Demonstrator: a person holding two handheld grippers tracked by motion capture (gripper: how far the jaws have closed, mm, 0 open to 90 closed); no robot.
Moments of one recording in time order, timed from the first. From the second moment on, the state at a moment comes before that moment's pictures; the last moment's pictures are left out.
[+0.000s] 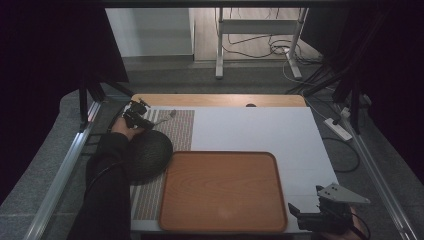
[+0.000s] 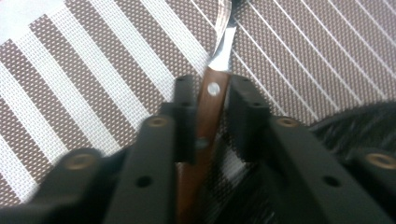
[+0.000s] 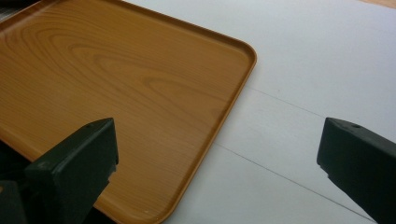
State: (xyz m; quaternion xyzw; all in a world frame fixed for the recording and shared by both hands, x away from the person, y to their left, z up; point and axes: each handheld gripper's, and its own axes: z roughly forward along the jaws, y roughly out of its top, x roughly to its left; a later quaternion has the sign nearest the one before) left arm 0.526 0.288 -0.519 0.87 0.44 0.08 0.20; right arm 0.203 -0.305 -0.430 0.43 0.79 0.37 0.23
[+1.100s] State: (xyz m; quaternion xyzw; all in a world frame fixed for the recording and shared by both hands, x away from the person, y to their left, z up) left arm 0.488 0.322 -0.489 0.84 0.49 0.10 0.22; right arm 0.203 -0.304 -0.430 0.43 0.79 0.36 0.23
